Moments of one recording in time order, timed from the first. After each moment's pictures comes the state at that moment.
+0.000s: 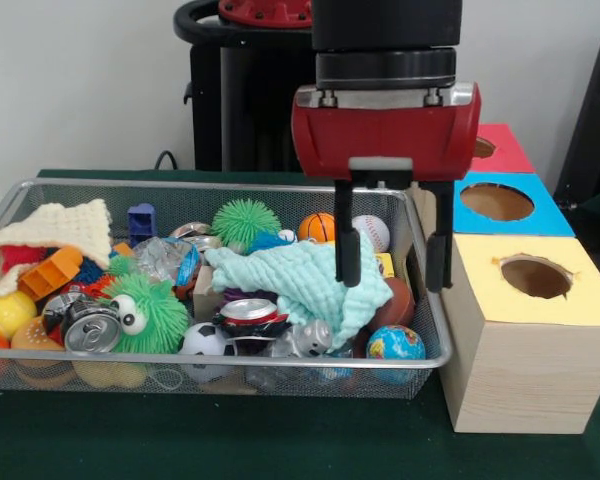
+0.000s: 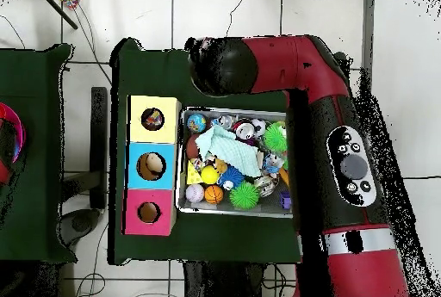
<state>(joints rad) -0.46 -0.62 0.53 1.15 -0.45 0.82 2.11</state>
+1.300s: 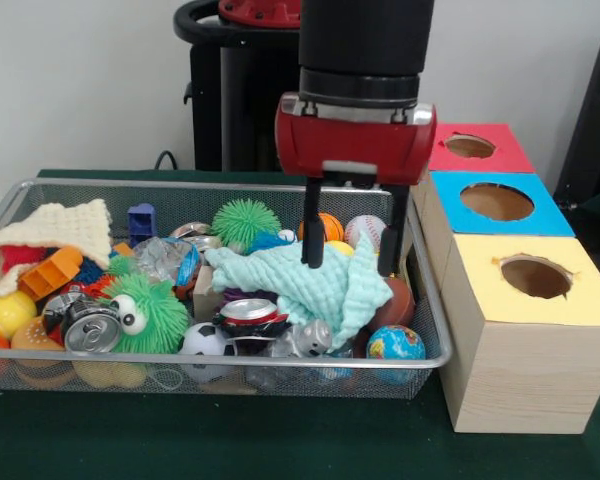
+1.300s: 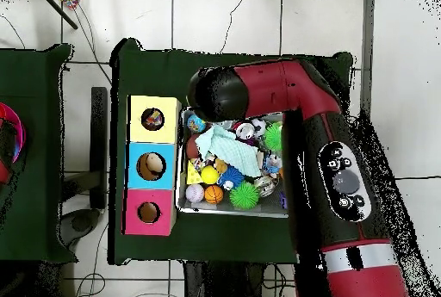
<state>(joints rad) -0.46 -0.67 0.49 1.31 -0.54 0.79 2.11</state>
